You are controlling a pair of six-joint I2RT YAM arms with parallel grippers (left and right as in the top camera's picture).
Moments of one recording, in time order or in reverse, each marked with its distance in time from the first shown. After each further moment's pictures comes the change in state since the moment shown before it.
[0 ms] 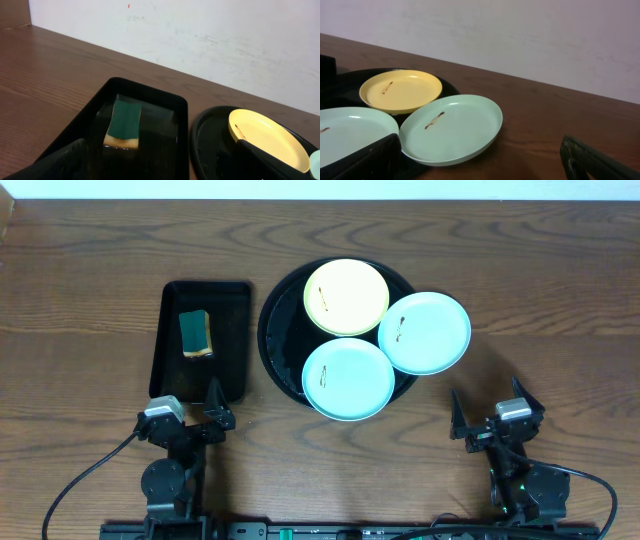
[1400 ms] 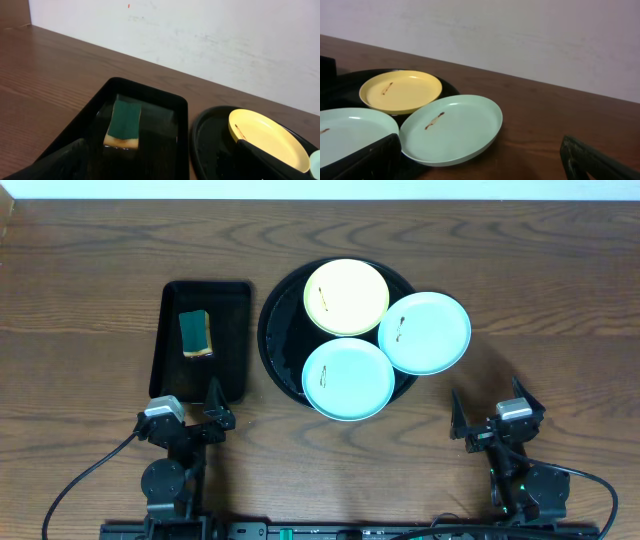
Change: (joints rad) left arm 0.000 0.000 0.000 0.000 0.000 0.000; right arm 0.000 0.000 0.000 0.000 0.002 0.011
